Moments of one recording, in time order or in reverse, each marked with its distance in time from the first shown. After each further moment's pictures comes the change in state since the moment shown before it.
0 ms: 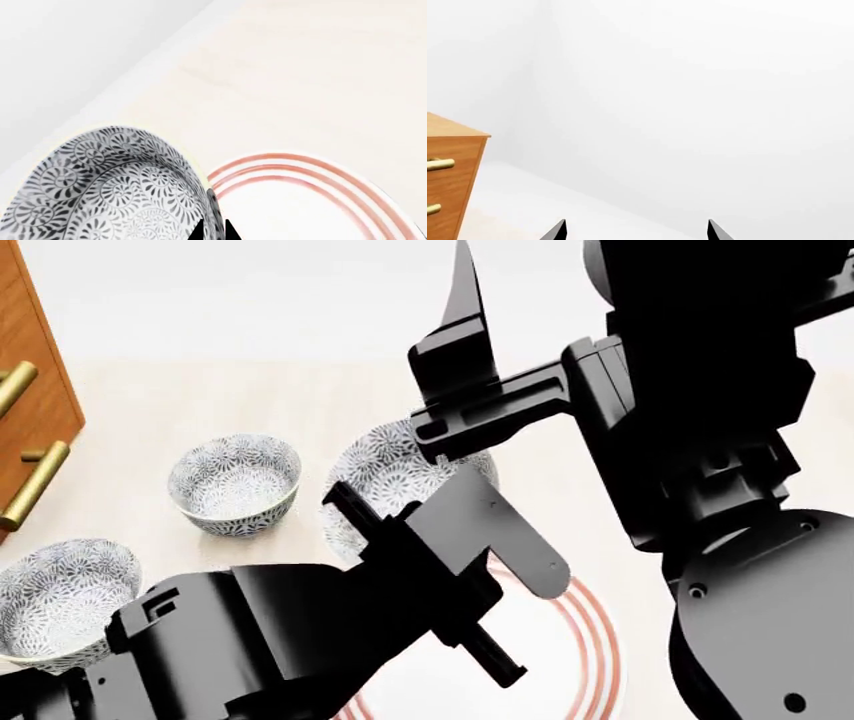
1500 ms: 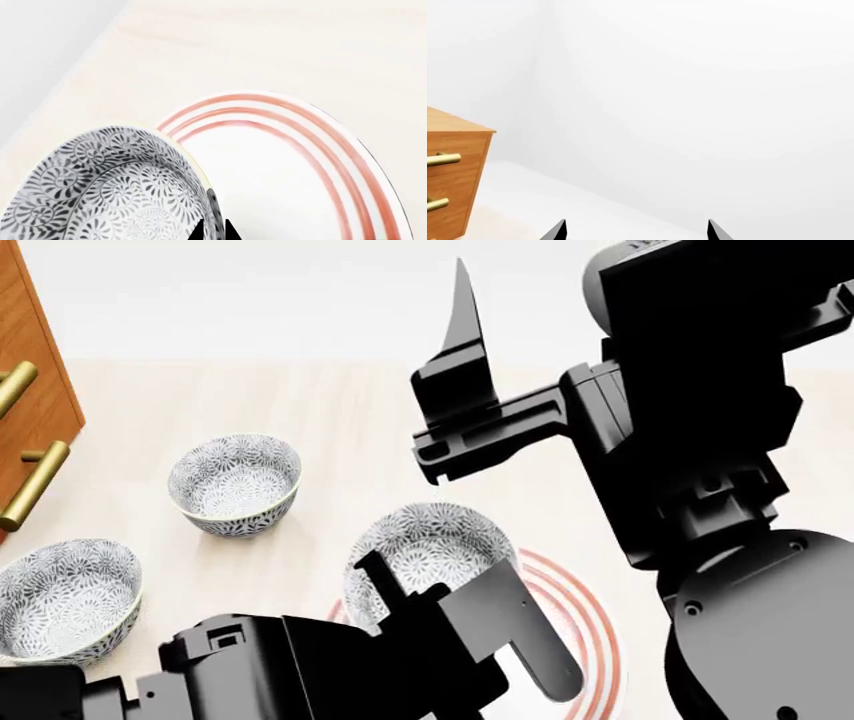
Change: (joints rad) left arm -0.073 0.021 0.400 -0.107 -0.247 0.153 0.011; right arm -0.055 0.023 -0.017 0.016 0.008 -0.072 0.002
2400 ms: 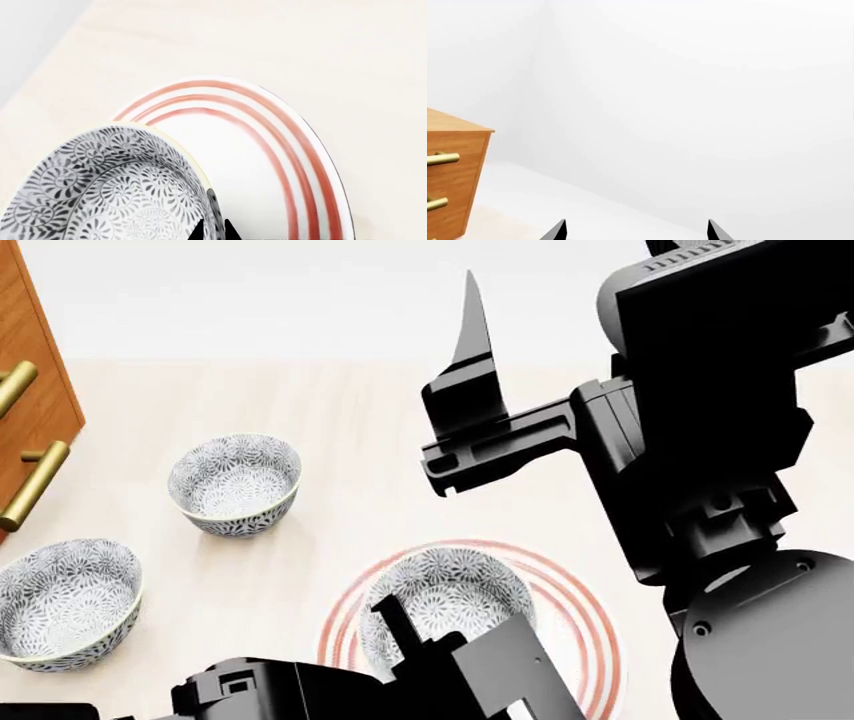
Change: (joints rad) left arm 0.070 0.000 0.000 0.052 0.043 -0.014 0.012; right arm -0.037 0.016 0.015 -0.014 0.019 -0.022 0.016
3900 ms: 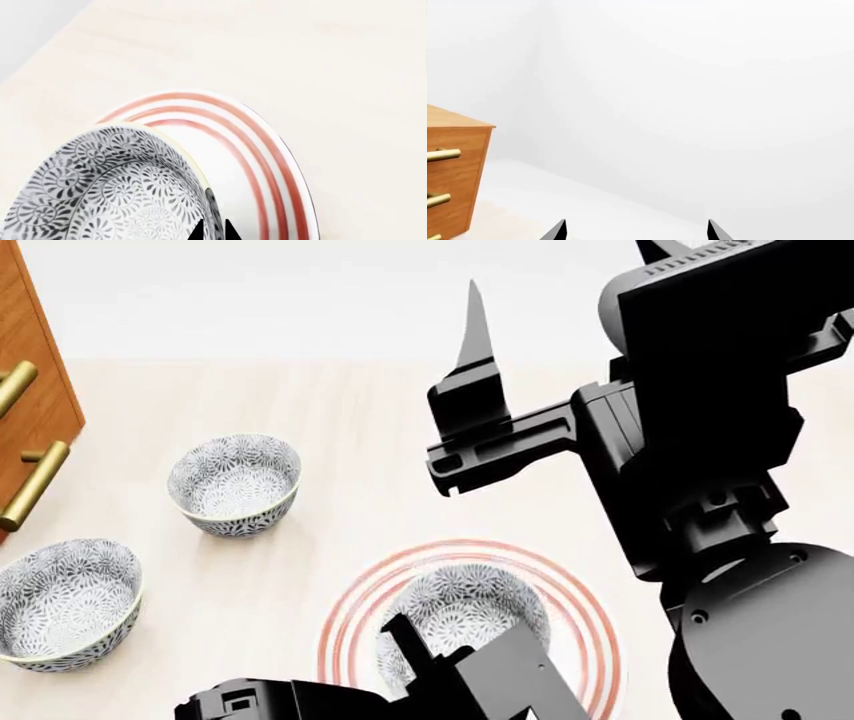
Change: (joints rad) left arm 0.039 0.000 0.002 -0.005 -0.046 0.095 -0.019; right arm -0.015 0.012 -0.024 0.050 0.001 -0.054 -0.007
